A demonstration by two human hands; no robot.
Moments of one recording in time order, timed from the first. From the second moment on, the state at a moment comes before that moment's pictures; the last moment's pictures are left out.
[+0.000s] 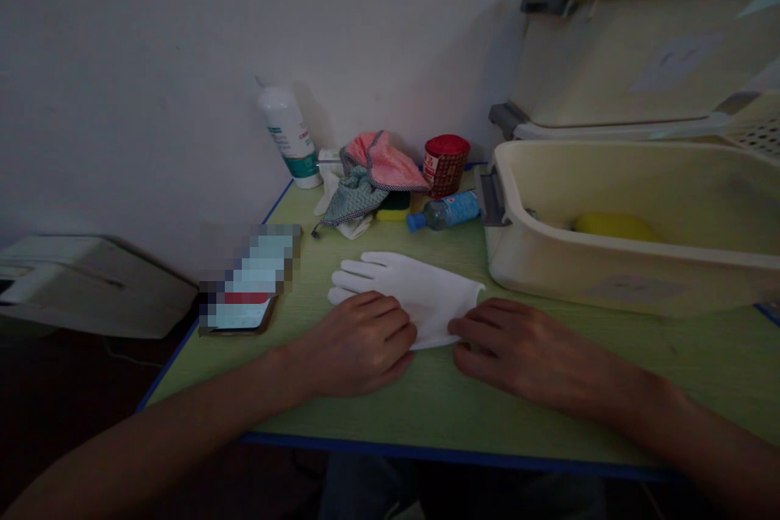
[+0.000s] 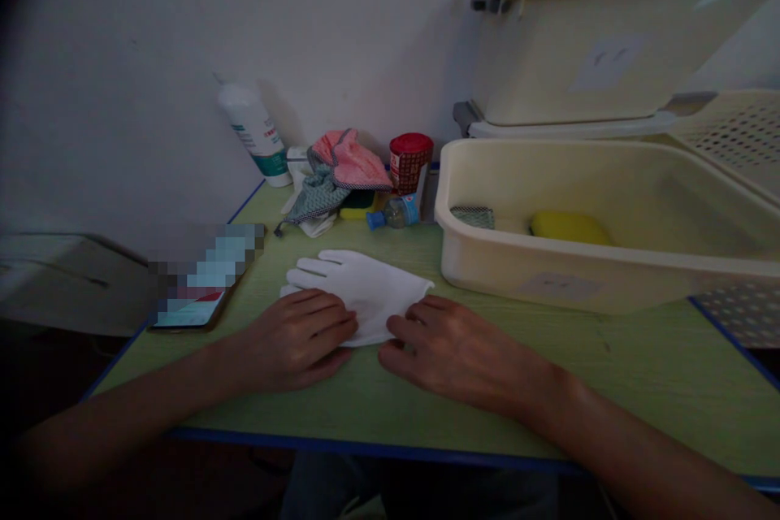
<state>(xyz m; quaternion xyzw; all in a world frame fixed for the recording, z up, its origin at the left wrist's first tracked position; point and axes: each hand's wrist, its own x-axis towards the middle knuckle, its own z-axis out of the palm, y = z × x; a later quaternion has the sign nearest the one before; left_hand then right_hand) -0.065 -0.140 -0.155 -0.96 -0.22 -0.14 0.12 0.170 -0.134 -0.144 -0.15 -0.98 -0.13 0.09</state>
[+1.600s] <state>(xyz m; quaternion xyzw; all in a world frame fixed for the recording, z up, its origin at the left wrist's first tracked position) -0.082 -0.097 -0.162 -0.69 -0.50 -0.27 -0.44 0.168 -0.132 -0.145 -0.23 -0.96 -0.03 0.13</state>
